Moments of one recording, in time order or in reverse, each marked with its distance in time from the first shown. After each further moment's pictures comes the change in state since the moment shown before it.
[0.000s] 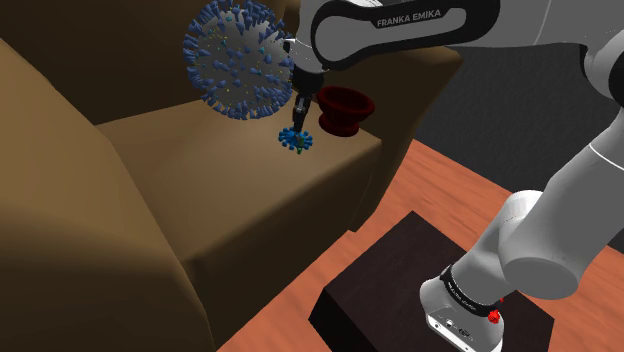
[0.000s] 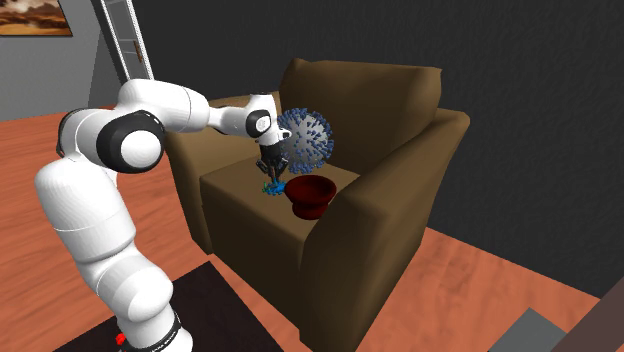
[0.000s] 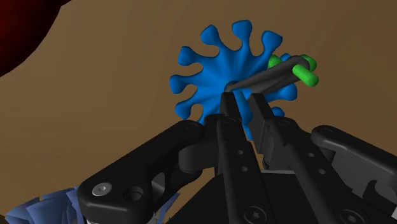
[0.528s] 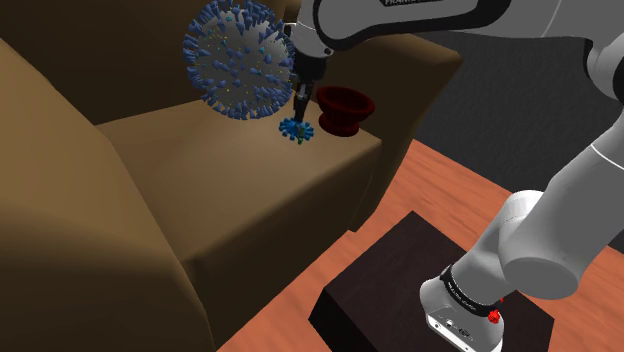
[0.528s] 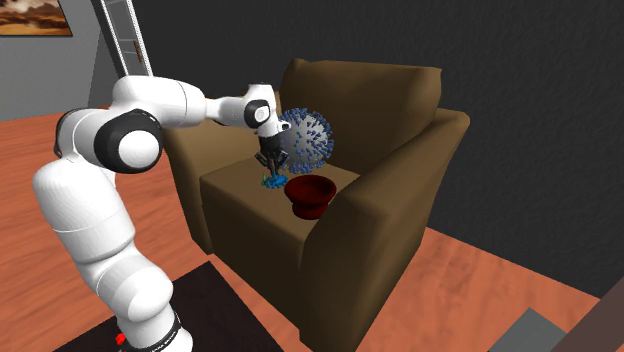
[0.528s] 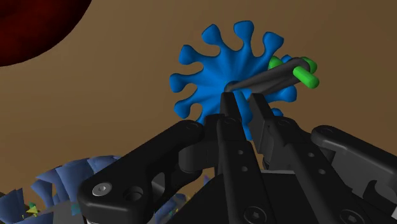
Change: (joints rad) arm 0.001 -0.011 0.001 0.070 0.002 -0.080 -0.001
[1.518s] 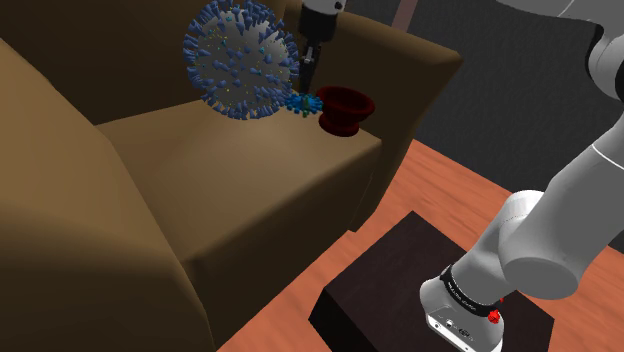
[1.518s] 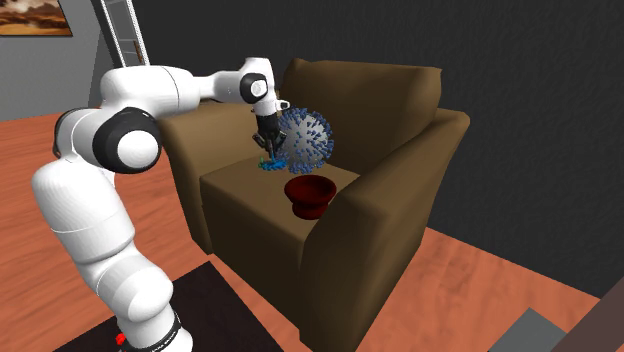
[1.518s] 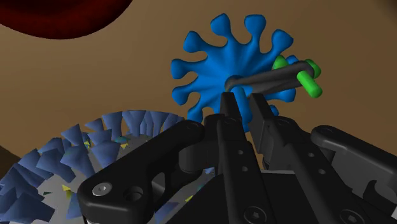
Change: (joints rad) arm 0.000 -0.005 0.000 0.195 0.003 -0.200 -0.008
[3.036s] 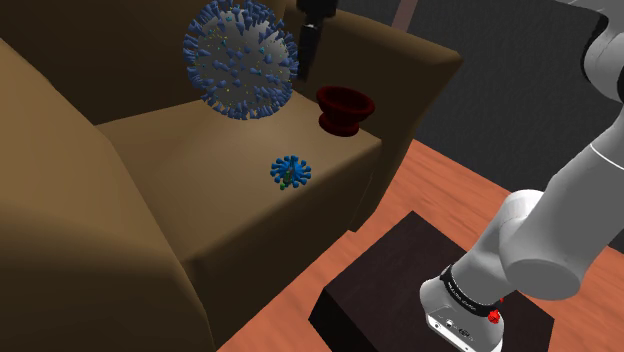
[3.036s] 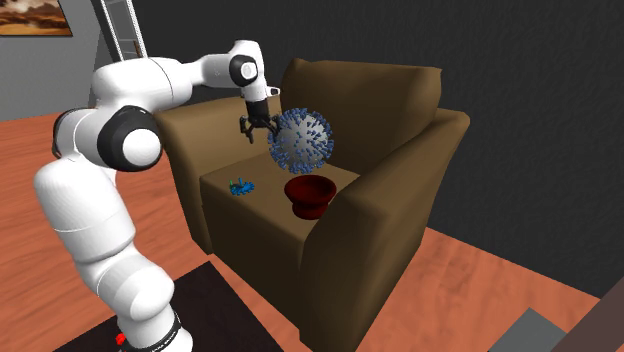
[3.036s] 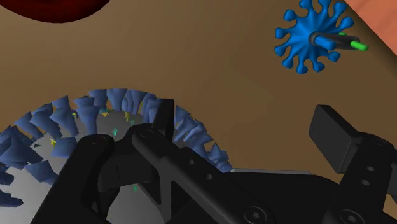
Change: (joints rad) arm 0.032 0.010 0.030 0.135 -0.013 -0.150 0.019
